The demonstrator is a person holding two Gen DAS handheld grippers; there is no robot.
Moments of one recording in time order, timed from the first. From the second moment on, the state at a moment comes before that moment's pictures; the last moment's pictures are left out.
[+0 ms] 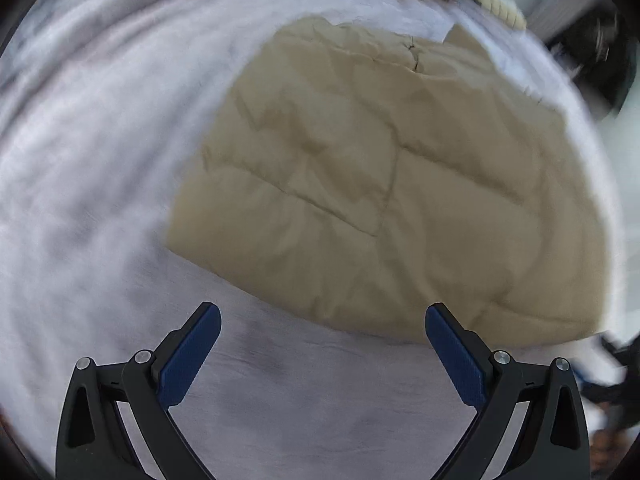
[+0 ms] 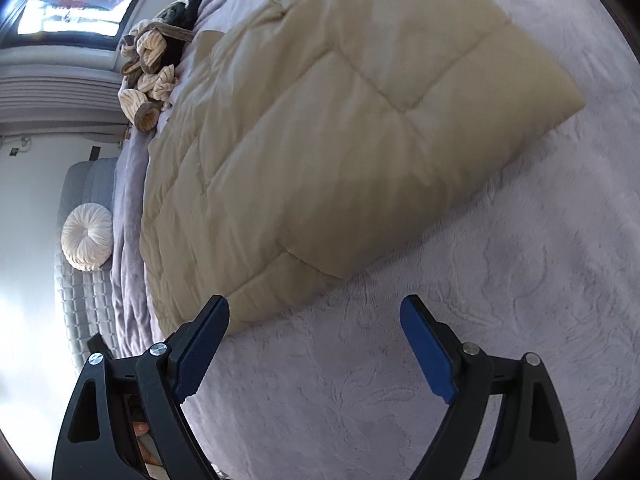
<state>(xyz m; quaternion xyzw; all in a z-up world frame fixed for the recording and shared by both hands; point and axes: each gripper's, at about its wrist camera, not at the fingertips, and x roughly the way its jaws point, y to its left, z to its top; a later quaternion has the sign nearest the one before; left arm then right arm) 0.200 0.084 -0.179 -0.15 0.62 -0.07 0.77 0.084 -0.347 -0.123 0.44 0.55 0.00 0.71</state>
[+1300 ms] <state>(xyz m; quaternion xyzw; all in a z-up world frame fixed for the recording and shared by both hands) 0.266 0.104 -0.193 -0.34 0.52 -0.11 0.78 0.126 -0.371 -0.166 0.57 0.45 0.00 0.69</state>
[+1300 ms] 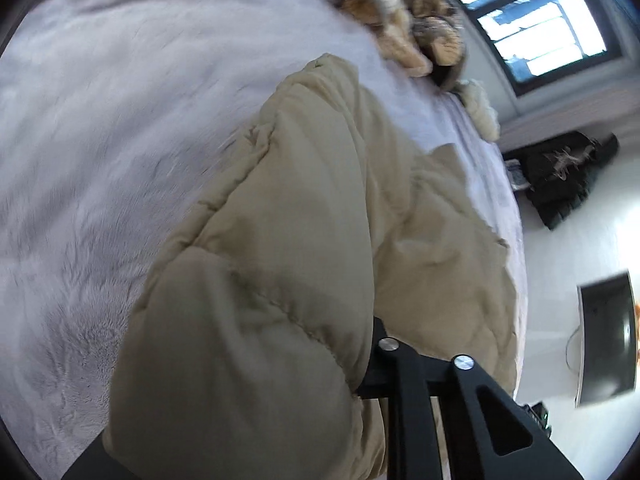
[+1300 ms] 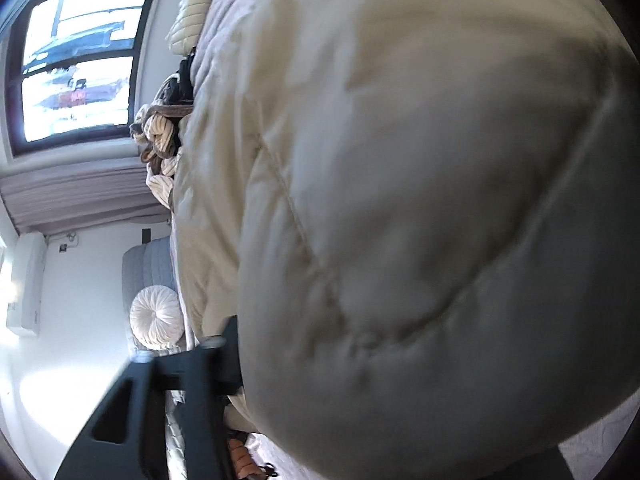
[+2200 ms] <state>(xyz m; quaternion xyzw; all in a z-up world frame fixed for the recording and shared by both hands) 0.076 0.165 -0.157 -0.28 0.57 -0.17 0.75 -0.047 -0.336 -0.116 0.55 0.47 0.02 0.69</state>
